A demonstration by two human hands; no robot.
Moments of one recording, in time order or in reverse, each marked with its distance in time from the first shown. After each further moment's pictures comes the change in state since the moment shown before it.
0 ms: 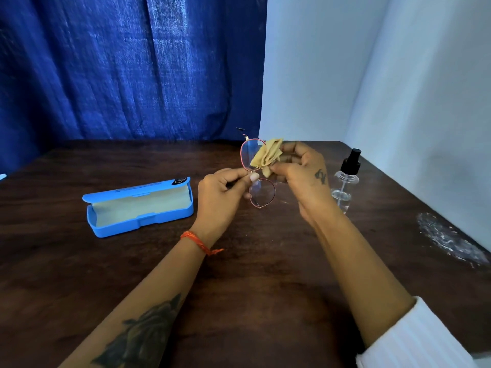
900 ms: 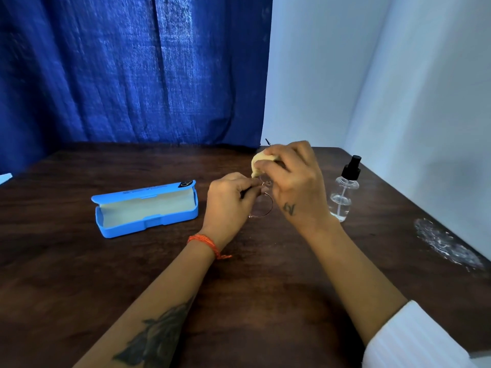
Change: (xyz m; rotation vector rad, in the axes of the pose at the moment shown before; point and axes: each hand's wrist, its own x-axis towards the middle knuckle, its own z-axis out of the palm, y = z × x) left_hand -0.003 0.006 0.000 0.395 0.021 0.321; right_hand -0.005 0.009 0.003 -0.918 0.146 -1.113
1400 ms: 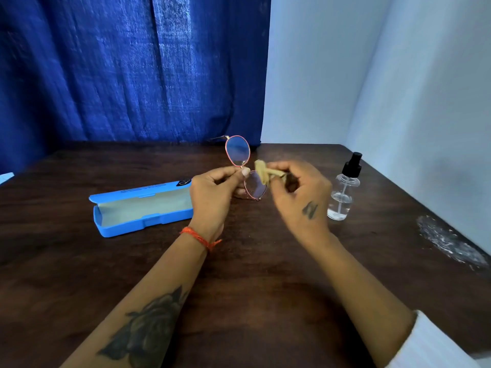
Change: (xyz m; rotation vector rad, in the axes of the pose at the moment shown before) left_hand 0.006 -0.002 -0.006 -0.641 0.121 -0.574; right_hand -0.015 -0.019 -0.011 0.414 0.013 0.657
